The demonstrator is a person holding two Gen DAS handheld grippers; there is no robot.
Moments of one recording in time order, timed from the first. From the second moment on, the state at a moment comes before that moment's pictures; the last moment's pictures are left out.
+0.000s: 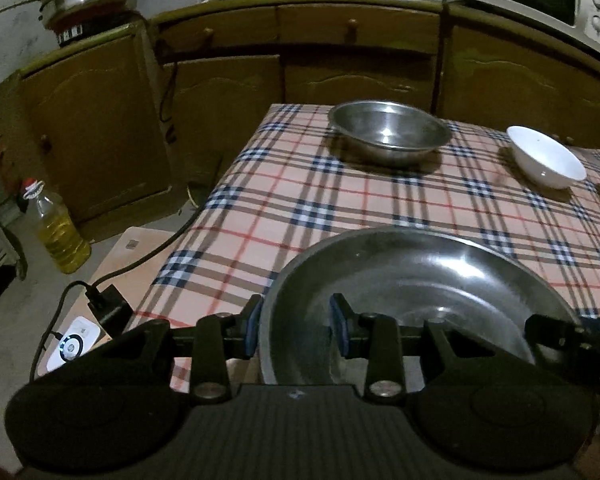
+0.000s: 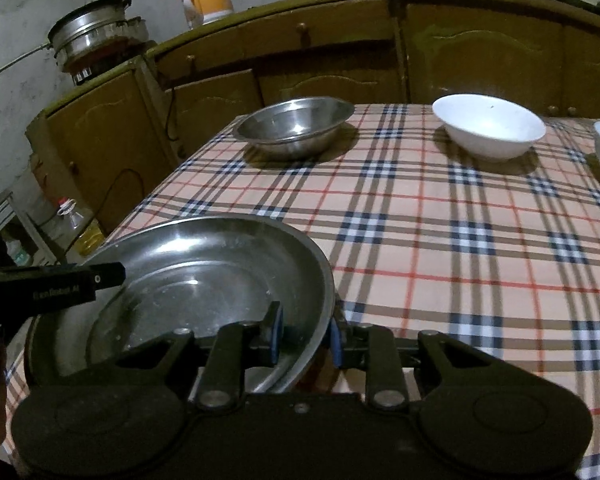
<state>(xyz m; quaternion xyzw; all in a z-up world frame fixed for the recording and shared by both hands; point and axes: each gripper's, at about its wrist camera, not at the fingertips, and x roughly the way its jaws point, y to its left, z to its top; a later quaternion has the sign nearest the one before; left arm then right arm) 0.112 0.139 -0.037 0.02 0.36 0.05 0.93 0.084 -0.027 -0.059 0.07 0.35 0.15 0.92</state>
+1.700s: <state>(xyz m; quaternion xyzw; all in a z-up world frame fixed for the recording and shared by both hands) 0.238 0.141 0.019 -0.02 0.31 0.06 0.95 0.226 -0.050 0.010 0.05 0.29 0.15 0.94</state>
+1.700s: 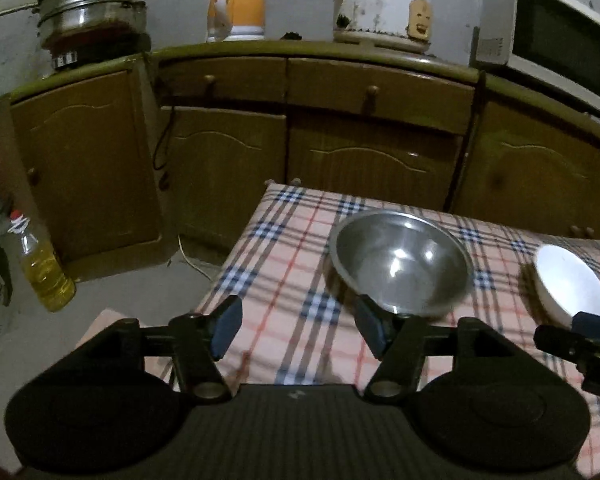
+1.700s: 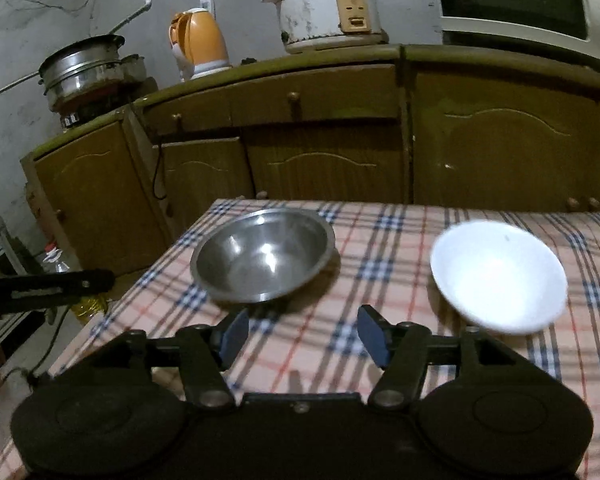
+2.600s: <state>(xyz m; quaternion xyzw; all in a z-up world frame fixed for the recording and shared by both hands) 0.336 0.114 -0.031 -0.04 0.39 0.02 0.92 0.339 -0.038 -0.036 0.10 0.36 0.14 0.92</state>
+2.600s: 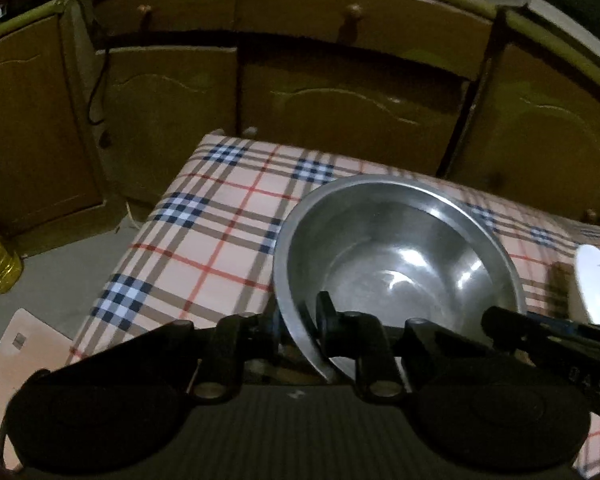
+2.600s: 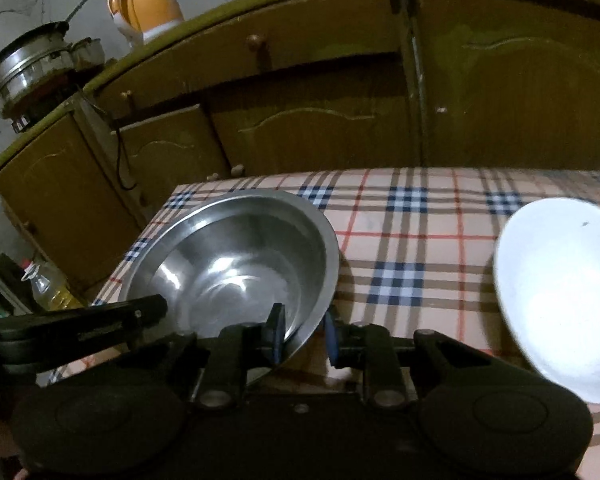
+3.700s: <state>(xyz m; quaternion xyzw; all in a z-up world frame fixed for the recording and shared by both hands) 0.086 -0.075 0.004 0.01 0.33 -0.09 0.94 0.024 -0.234 0.003 0.10 0.29 0.03 0.95</state>
